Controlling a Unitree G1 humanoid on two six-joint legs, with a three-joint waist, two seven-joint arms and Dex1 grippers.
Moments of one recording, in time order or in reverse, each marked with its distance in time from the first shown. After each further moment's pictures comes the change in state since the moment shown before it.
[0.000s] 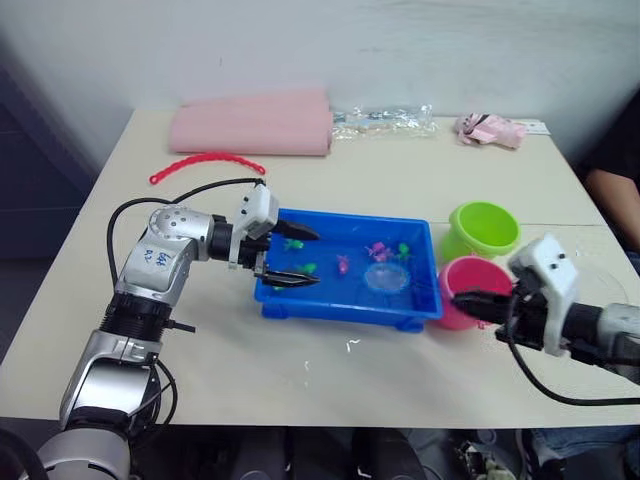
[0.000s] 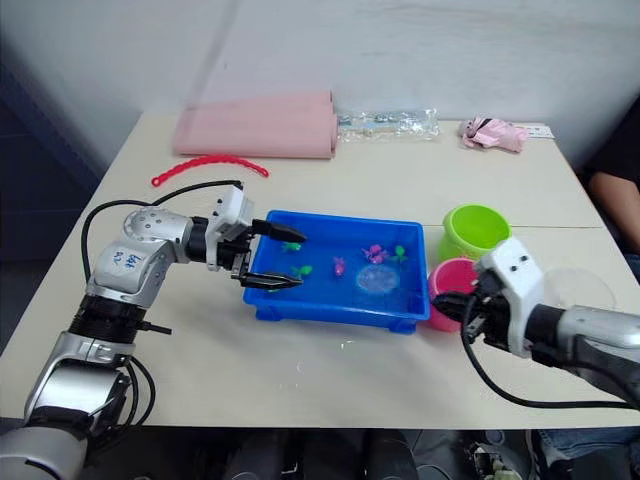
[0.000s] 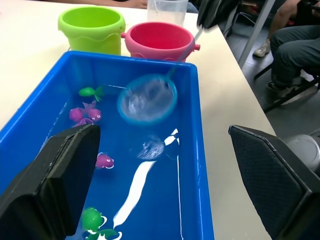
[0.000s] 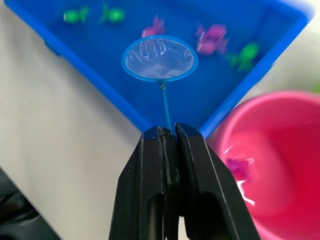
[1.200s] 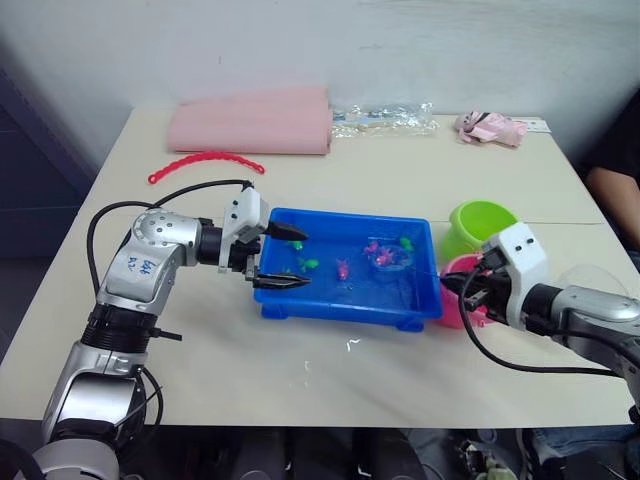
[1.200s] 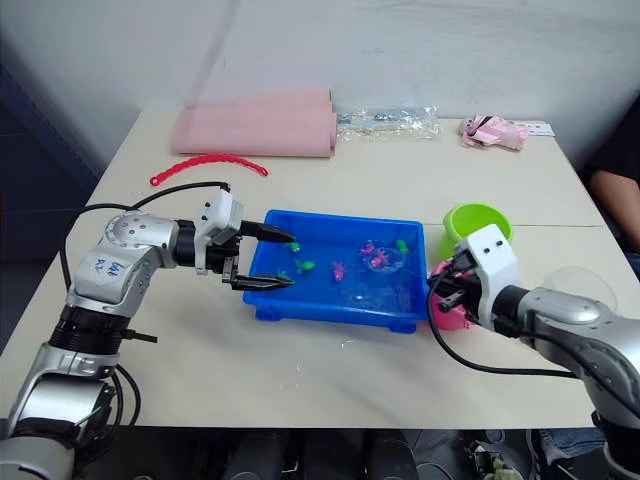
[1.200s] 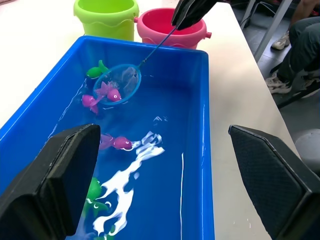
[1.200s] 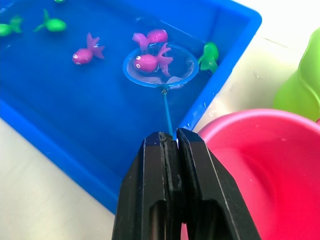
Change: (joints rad) left arm 0.058 0.050 0.026 -0.100 -0.003 0.051 0.038; right arm -0.160 0.204 0.034 -0.007 -0.247 0.111 -0.084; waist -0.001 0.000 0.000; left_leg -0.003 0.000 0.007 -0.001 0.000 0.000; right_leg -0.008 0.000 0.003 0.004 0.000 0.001
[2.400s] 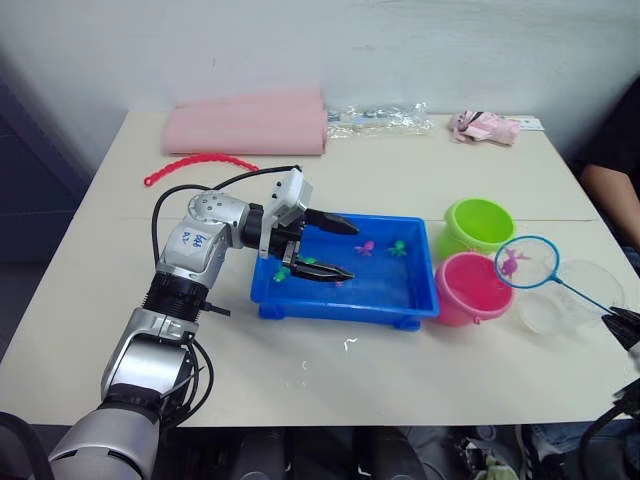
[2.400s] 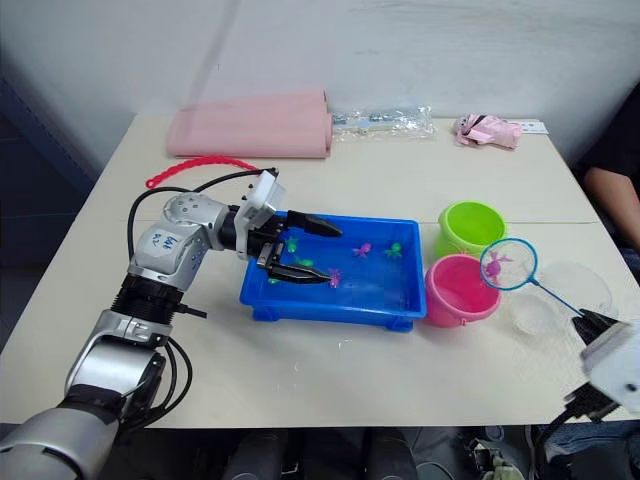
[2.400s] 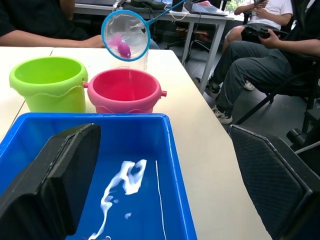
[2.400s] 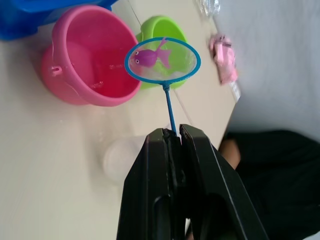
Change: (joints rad) left arm -0.202 -0.213 -0.049 0.242 -0.013 -0.065 -0.149; right arm 0.985 0.158 -0.753 -0.277 -0.908 -1.107 0.469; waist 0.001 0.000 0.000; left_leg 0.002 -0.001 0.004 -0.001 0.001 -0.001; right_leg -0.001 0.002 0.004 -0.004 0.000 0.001
